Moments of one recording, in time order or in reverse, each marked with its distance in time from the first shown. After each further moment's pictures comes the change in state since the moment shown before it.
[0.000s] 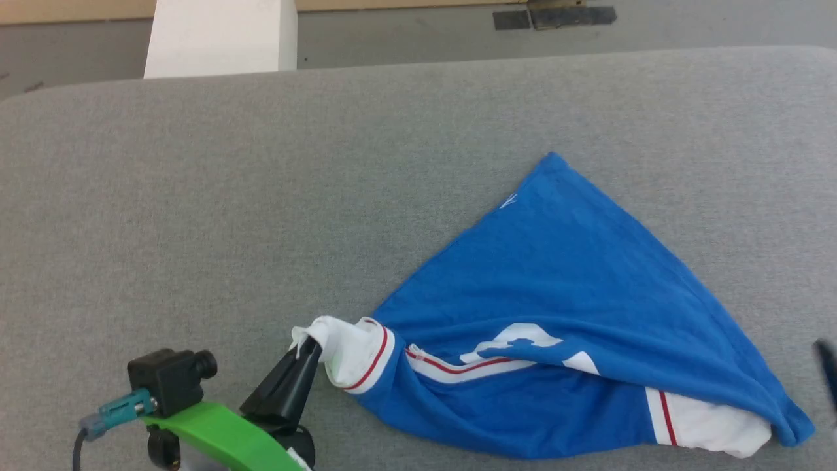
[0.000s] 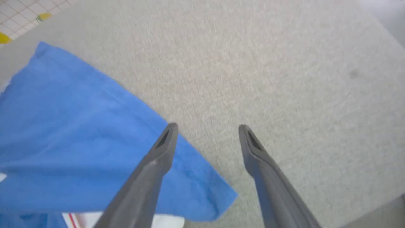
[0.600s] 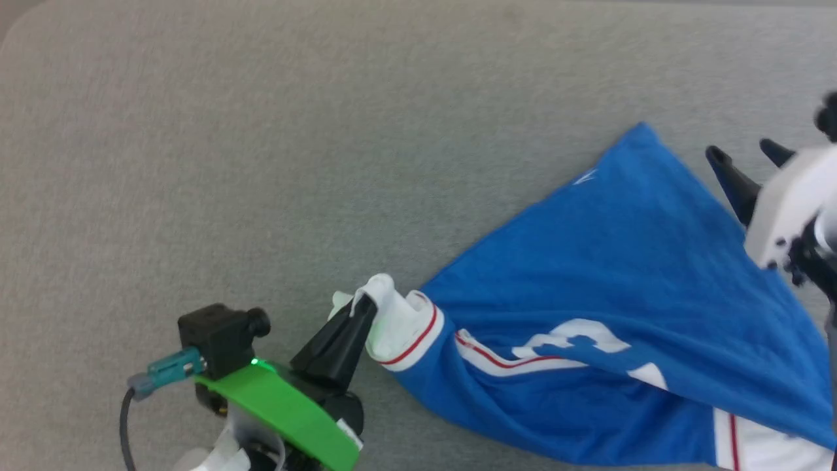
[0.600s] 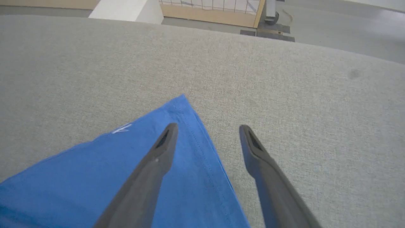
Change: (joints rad) left arm -0.155 -0.057 -0.091 0.022 0.058 -0.053 0.002; right arm -0.536 -0.173 0.408 0.114 -0.070 0.000 0.156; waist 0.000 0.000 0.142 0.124
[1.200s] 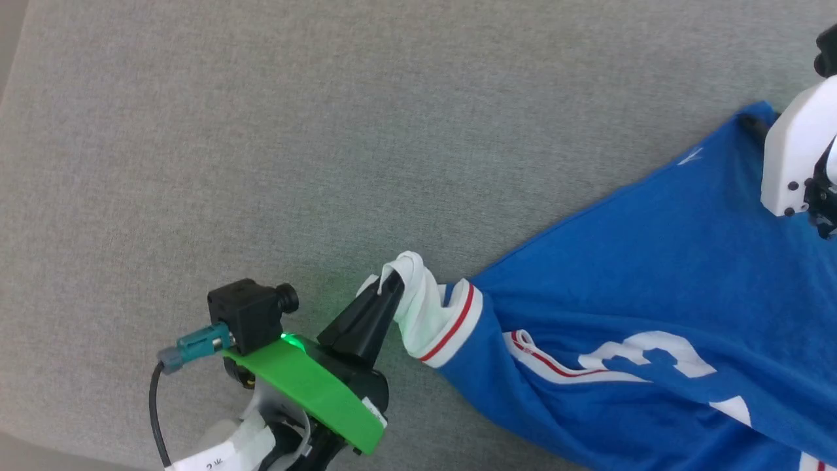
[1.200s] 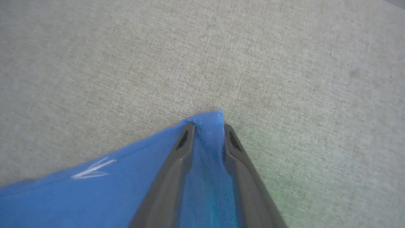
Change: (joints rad) left arm -0.093 -0.056 -0.040 0.074 0.009 -0.044 -0.018; right arm -0.198 -0.095 0.111 0.186 -0.010 0.000 0.148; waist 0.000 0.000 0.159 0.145
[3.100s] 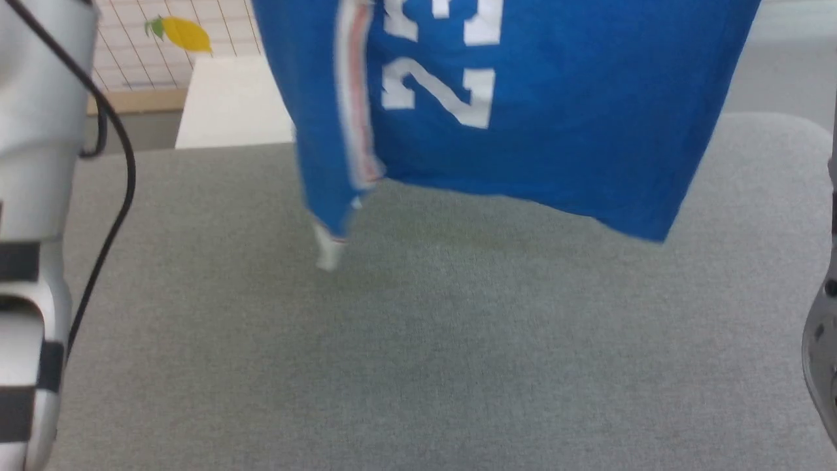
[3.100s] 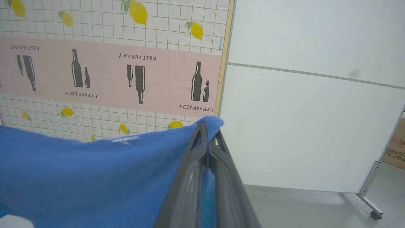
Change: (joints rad) left arm -1.244 0.039 0.091 0.847 0.358 -0.036 -0.002; right arm -0.558 0.223 -0.106 0.349 -0.253 0.000 -0.531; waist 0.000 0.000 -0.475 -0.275
